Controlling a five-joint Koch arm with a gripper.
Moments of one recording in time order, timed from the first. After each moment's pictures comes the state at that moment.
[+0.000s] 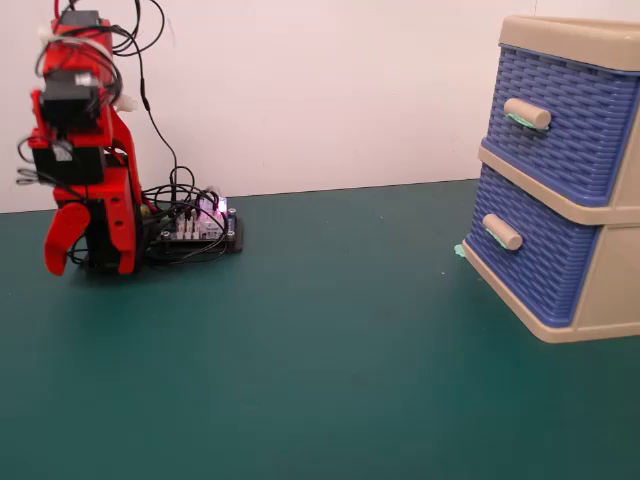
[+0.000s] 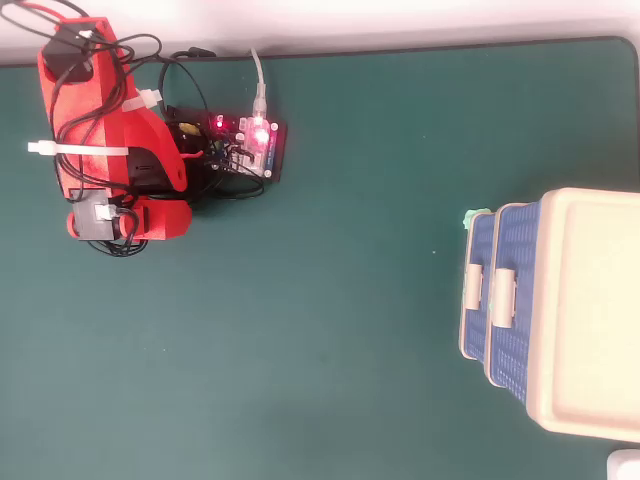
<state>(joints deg) -9.0 131.8 141.7 86.6 90.2</state>
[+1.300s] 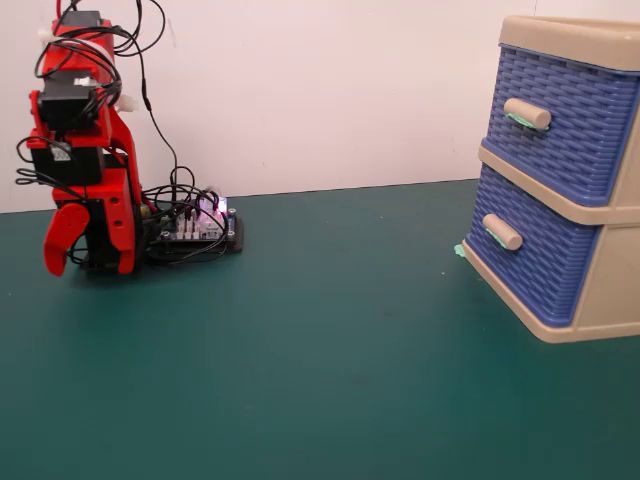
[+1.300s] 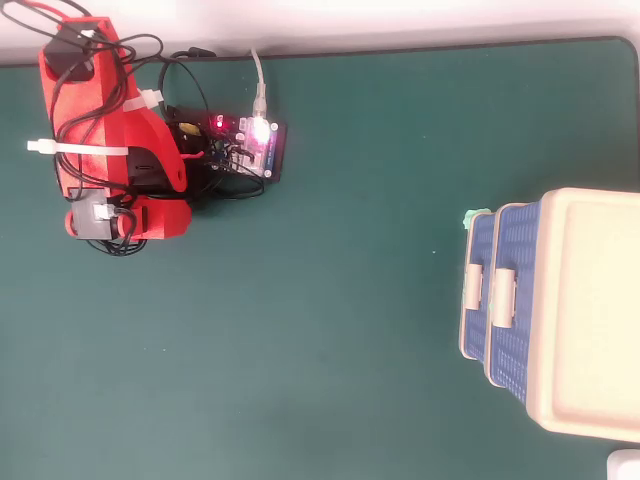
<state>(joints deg) -6.1 131.8 142.2 86.7 89.0</state>
